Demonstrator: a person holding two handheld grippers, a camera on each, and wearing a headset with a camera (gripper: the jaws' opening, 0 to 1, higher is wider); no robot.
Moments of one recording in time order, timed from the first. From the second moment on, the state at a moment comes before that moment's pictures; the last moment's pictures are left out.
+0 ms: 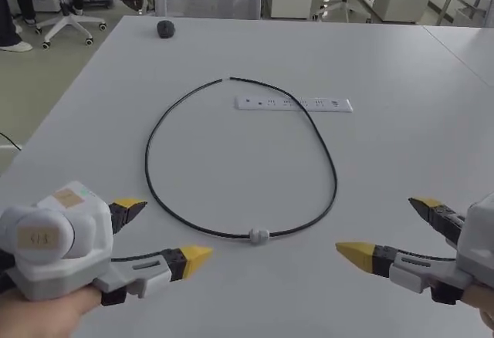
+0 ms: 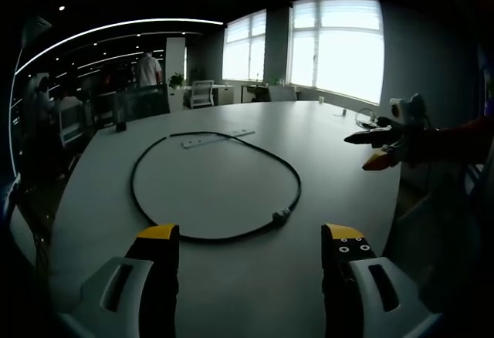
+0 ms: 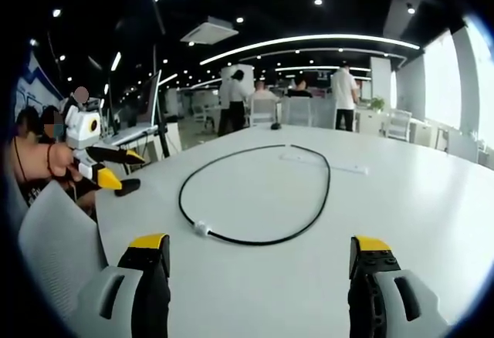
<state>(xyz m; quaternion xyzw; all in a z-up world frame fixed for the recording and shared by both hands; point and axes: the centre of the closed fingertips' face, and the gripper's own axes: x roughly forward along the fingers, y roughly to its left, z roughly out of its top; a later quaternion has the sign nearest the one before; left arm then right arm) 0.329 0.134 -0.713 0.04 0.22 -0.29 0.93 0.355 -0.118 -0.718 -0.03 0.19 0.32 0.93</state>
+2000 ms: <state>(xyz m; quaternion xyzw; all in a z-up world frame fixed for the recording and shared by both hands) 0.330 0.130 -0.729 0.04 0.23 -0.30 0.93 0.364 -0.029 -0.769 -0.23 0.27 0.51 0.79</state>
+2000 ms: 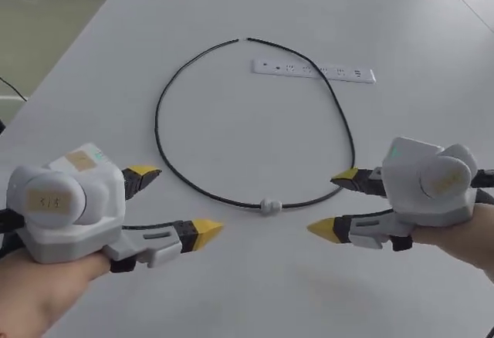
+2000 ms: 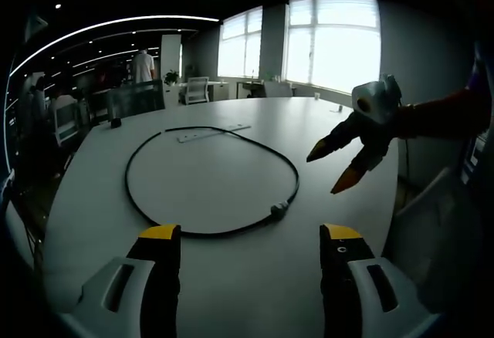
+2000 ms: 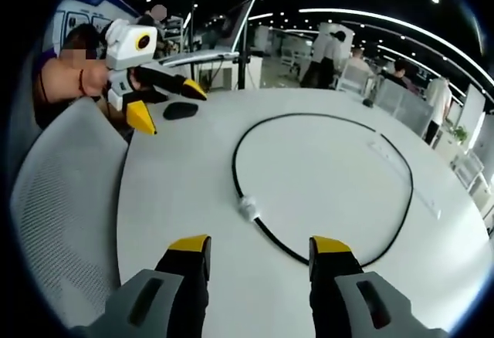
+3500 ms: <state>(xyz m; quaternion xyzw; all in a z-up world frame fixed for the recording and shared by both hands) 0.332 0.135 -0.733 0.03 0.23 -0.30 0.93 0.371 0.026 -0.823 -0.31 0.33 0.59 0.67</state>
